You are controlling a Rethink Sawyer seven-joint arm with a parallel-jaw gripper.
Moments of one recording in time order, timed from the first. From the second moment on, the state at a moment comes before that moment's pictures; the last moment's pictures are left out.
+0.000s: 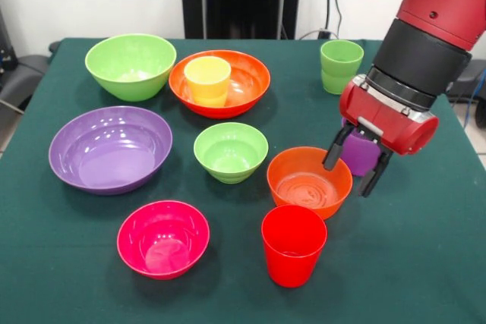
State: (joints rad) arm 0.33 -0.15 -0.61 1.12 0.33 0.47 2.68
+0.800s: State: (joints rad) arm 0.33 -0.20 -0.53 1.20 0.33 0.41 2.68
